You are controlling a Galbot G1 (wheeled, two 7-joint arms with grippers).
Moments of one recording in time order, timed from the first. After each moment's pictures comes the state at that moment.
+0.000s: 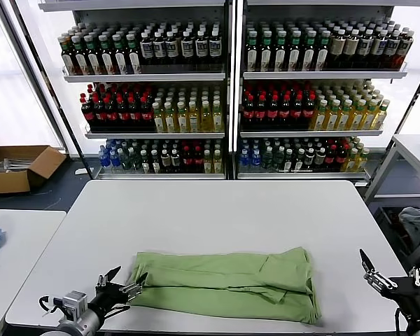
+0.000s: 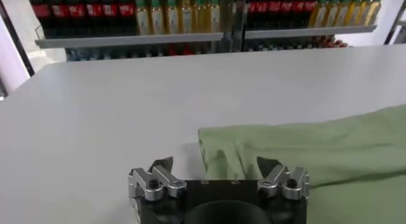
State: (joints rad) left arm 1.60 -1.06 -0.57 -2.08 -0.48 0.49 0.02; right arm -1.78 1.30 1.13 2.15 0.51 -0.07 -0.30
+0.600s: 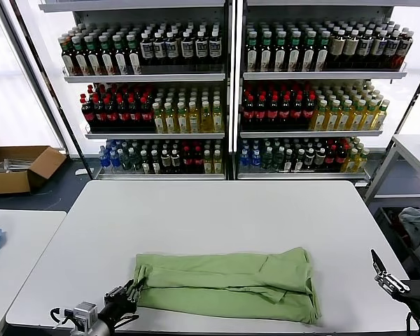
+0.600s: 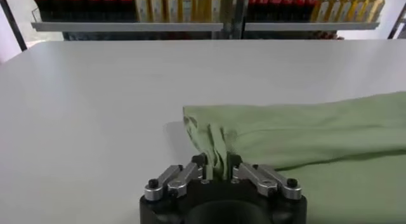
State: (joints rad) left arm 1.63 -1.10 -0.53 -2.07 -0.46 0.47 0.02; right arm -1.79 1.32 1.15 2.16 0.53 -0.04 -0.31
